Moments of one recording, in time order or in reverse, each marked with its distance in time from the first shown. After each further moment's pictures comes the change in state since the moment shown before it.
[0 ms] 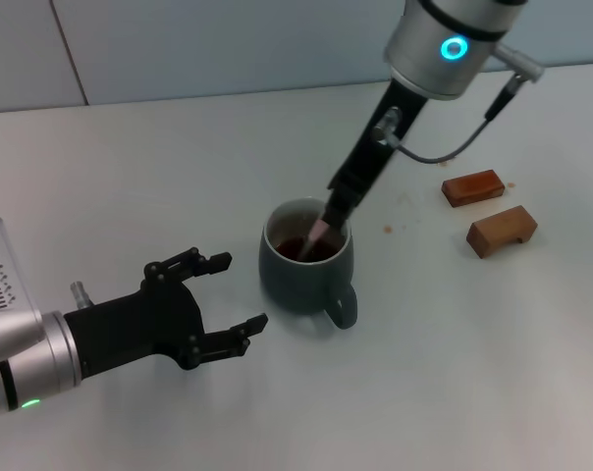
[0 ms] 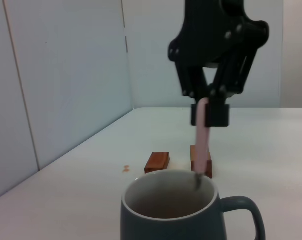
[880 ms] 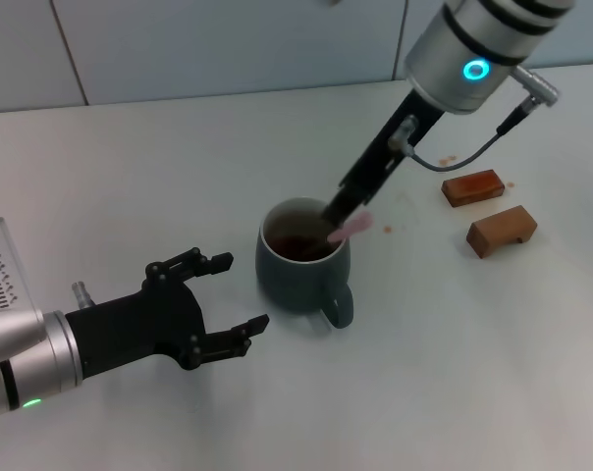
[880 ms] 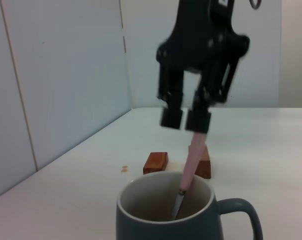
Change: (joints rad) left arm -0.002 0.001 0.005 -0.001 -0.003 -0.001 0.000; right arm -0.180 0.014 -0.072 -0.212 0.079 0.060 -0.008
